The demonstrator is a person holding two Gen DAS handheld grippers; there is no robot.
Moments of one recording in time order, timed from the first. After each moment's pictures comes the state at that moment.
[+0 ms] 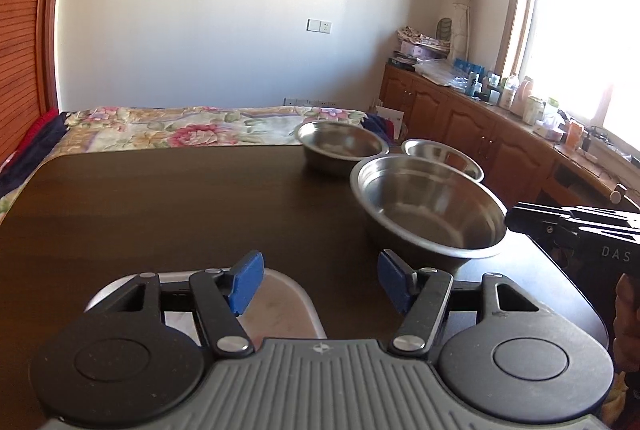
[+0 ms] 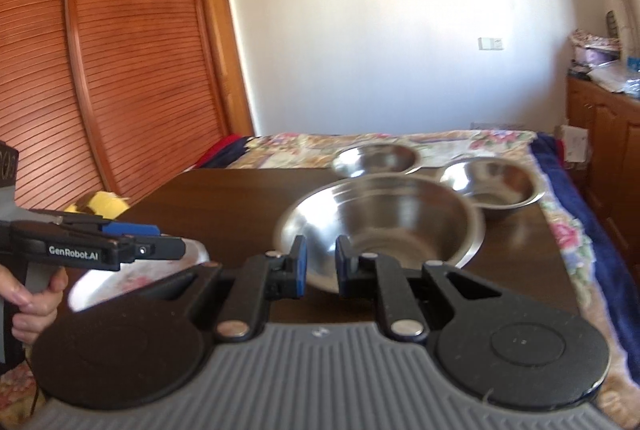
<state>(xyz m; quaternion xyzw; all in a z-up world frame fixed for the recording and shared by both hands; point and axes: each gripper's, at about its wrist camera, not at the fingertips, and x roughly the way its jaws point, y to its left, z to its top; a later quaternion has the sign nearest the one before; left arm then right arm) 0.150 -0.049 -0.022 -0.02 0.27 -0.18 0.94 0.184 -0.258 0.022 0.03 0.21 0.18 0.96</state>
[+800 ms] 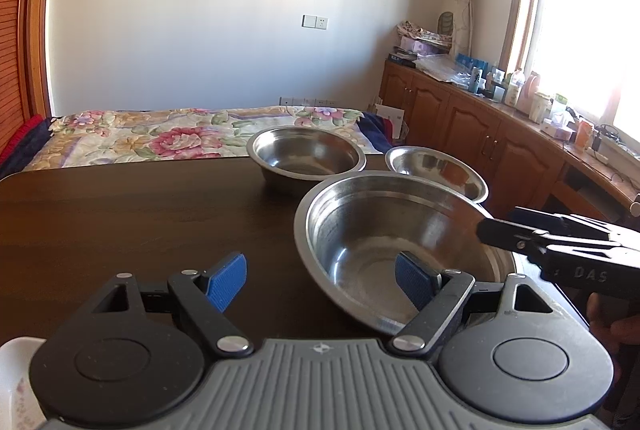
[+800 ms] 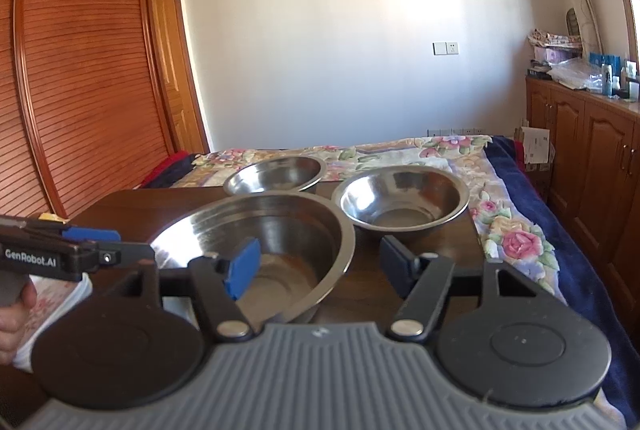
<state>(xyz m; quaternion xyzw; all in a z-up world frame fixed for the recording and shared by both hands) 0.198 -0.113 -0.029 -0.02 0.28 -0.18 0.94 0.240 -0.318 -0.005 0.05 0.19 0.13 0.97</state>
